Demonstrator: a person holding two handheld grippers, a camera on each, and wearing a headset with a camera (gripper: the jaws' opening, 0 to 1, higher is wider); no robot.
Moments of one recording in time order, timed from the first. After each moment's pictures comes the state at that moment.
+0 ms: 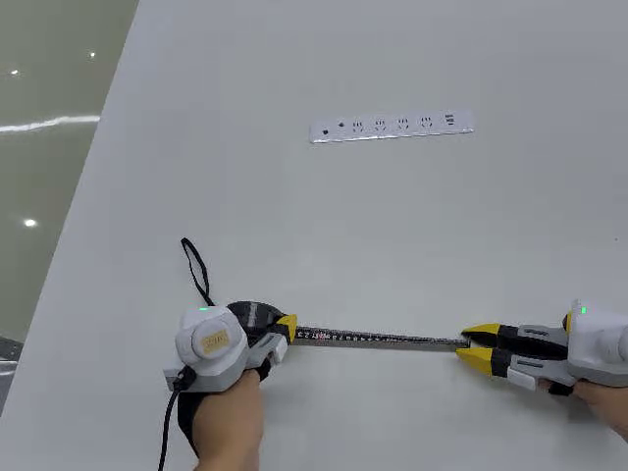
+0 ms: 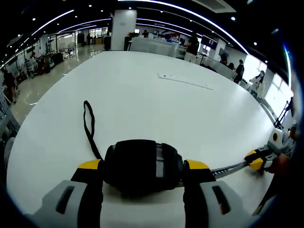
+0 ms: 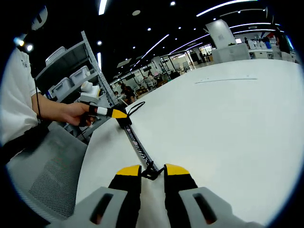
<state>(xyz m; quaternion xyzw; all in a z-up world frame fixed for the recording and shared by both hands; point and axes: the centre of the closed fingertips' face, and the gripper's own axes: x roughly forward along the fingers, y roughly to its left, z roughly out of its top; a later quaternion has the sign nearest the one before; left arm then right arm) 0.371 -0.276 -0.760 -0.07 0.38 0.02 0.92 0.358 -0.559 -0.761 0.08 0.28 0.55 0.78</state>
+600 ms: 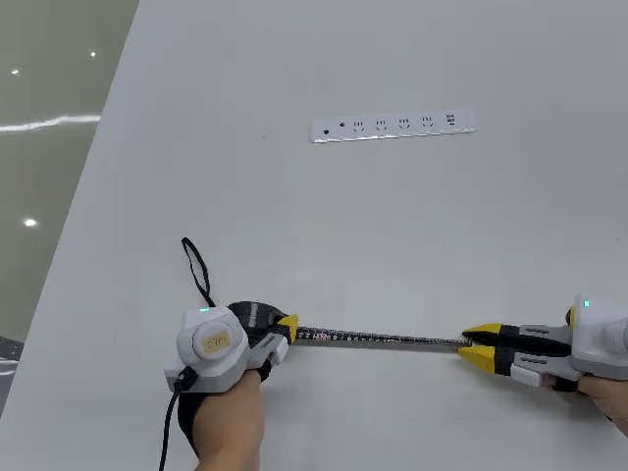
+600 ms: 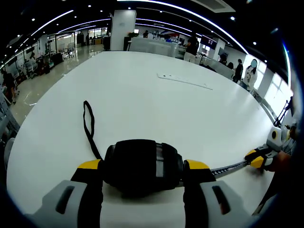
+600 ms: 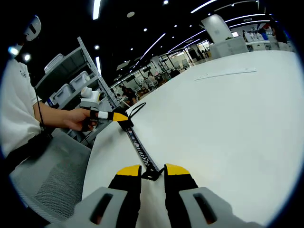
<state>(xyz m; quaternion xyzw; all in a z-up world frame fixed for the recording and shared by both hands) 0.371 -0.276 -0.761 -0.07 0.37 0.01 0.92 0.356 -0.559 -0.760 0.11 0.30 0.55 0.77</state>
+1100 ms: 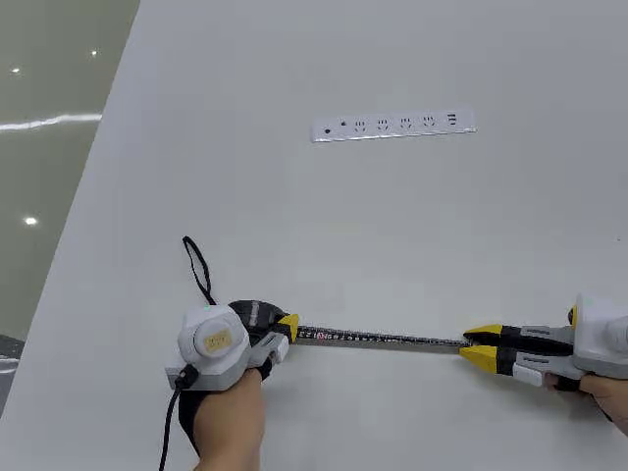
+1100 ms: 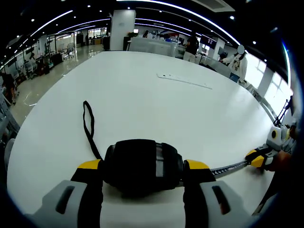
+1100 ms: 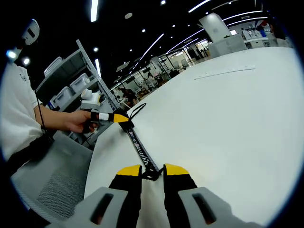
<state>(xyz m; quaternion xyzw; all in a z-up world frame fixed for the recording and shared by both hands) 0.371 -0.276 -0.761 -0.07 0.38 0.01 0.92 0.355 -0.559 -0.760 0.12 0.30 0.55 0.77</state>
